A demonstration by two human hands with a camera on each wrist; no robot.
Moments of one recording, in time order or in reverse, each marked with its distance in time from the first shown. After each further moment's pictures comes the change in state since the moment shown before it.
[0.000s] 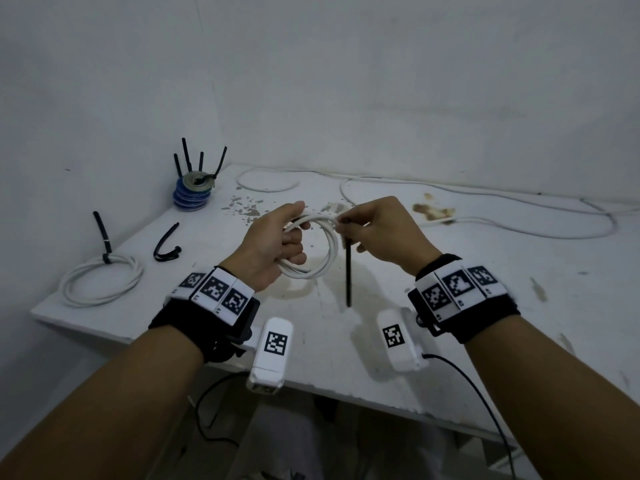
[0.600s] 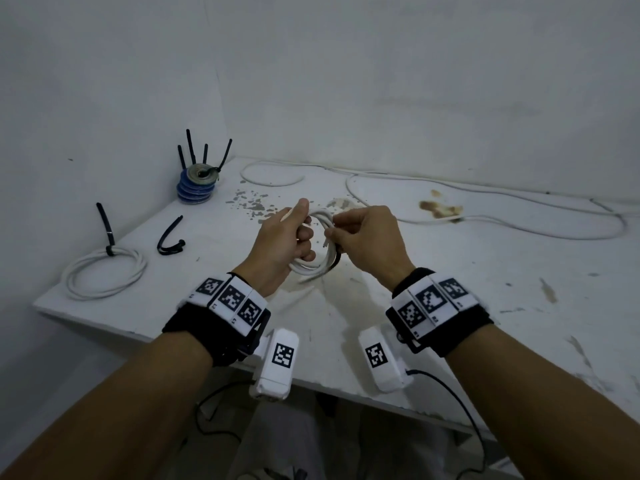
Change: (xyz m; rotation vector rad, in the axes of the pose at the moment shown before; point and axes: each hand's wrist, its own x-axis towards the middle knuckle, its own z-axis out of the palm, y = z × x) left_hand 0.004 -0.017 0.000 0.104 0.092 0.150; right_hand 0.001 0.004 0.042 0.151 0.176 0.079
